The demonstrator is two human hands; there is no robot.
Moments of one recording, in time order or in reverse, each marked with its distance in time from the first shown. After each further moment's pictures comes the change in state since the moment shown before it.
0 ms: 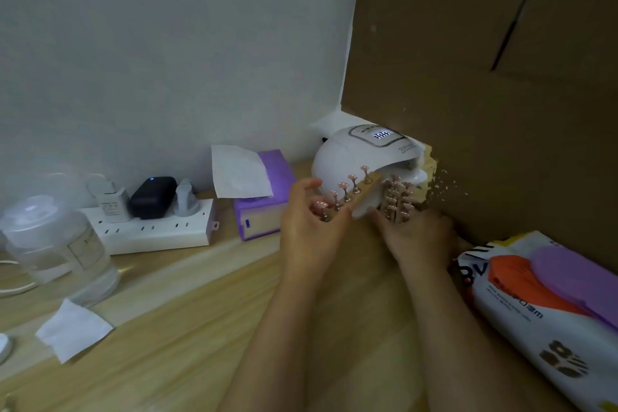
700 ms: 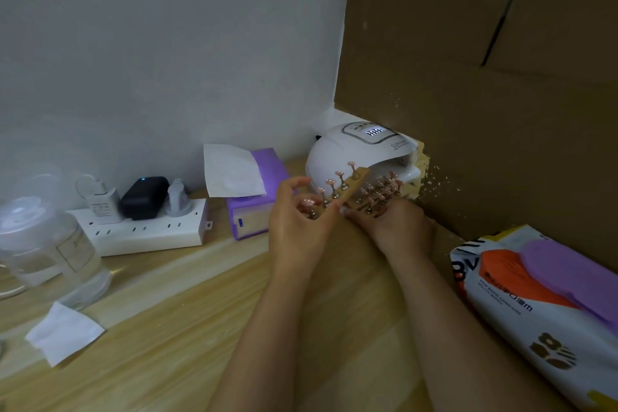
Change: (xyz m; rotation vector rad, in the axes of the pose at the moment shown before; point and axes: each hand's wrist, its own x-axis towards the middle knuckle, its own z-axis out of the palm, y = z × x) left_hand -0.001 0.005 -0.007 0.023 0.003 0.006; right_hand 0.005 -0.006 0.008 -0.010 -0.032 -0.191
